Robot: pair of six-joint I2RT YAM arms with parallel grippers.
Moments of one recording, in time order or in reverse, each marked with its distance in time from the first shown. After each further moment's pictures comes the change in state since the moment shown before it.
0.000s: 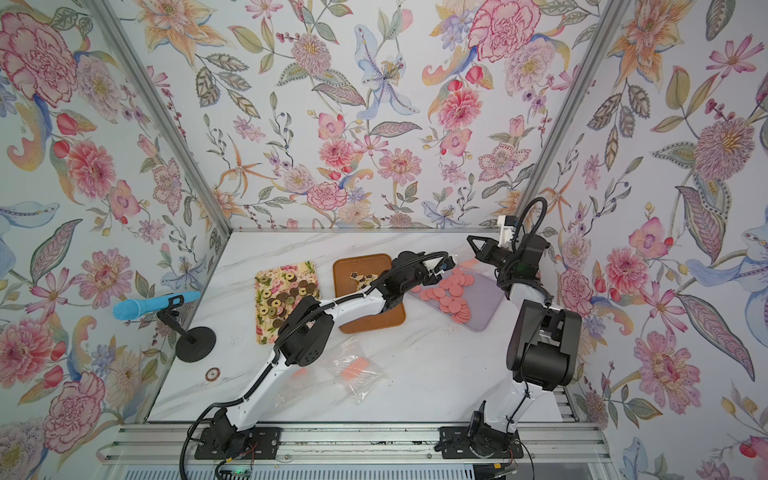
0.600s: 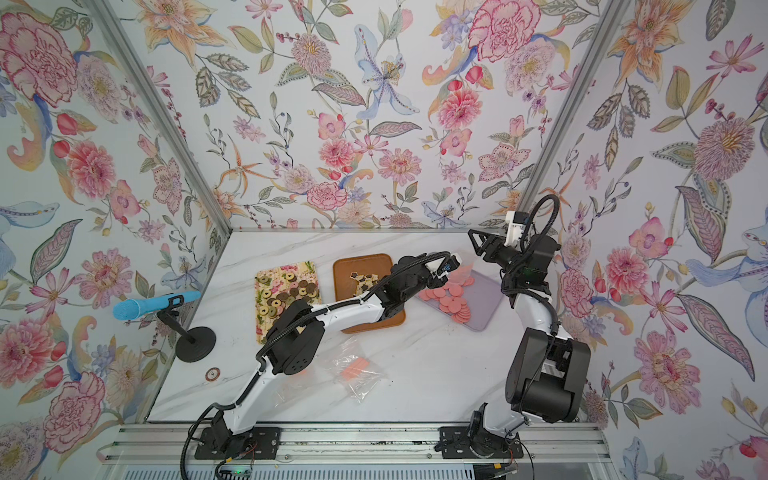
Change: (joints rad) left arm -0.055 -0.133 -0.108 0.051 -0.110 -0.091; right arm -0.011 -0.251 -0.080 -0.068 0.098 -0.046
